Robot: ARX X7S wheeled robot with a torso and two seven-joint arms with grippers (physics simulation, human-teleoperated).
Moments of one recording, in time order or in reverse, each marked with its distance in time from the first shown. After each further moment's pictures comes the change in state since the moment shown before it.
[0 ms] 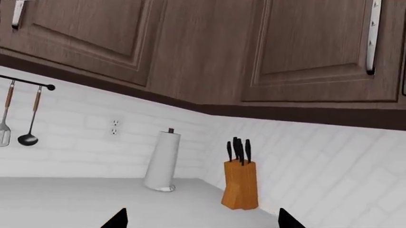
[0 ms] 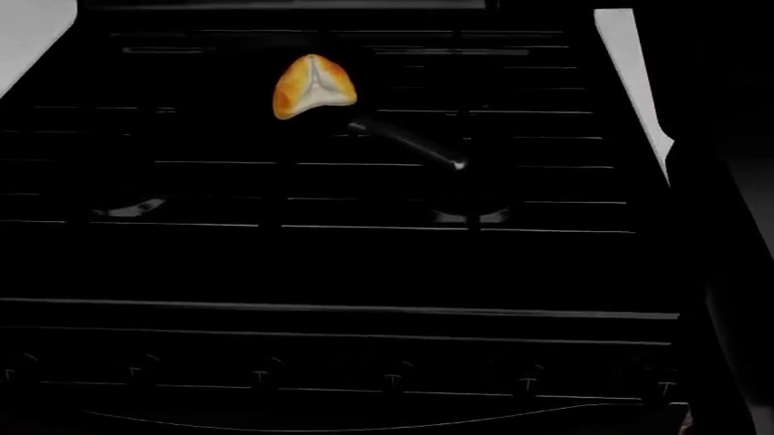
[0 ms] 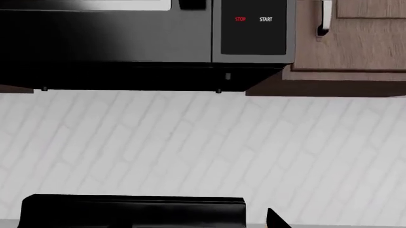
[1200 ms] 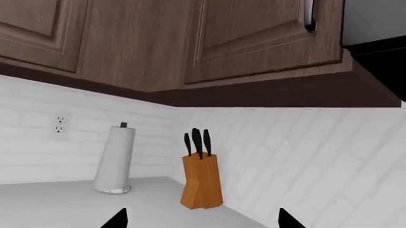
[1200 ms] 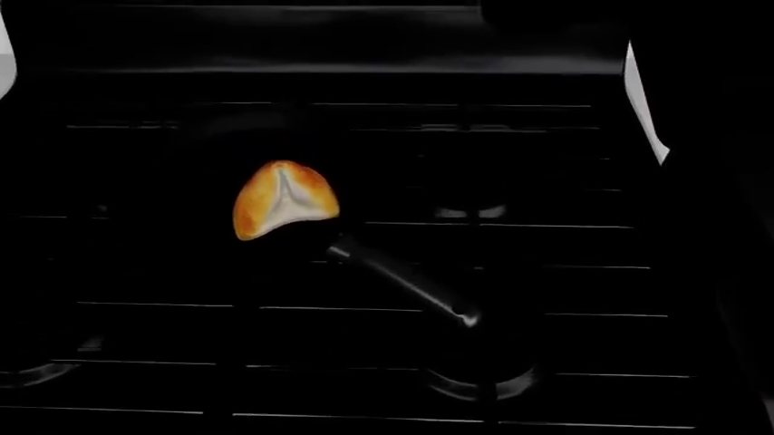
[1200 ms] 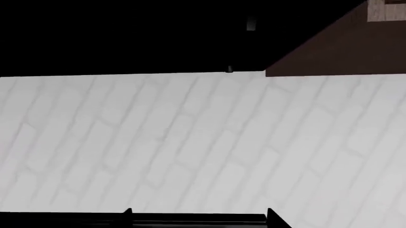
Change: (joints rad) left arm 0.044 0.083 -0.010 -0.008 -0.068 0.088 -0.069; right arm -0.016 0.003 0.024 0.032 0.051 -0.007 0.005
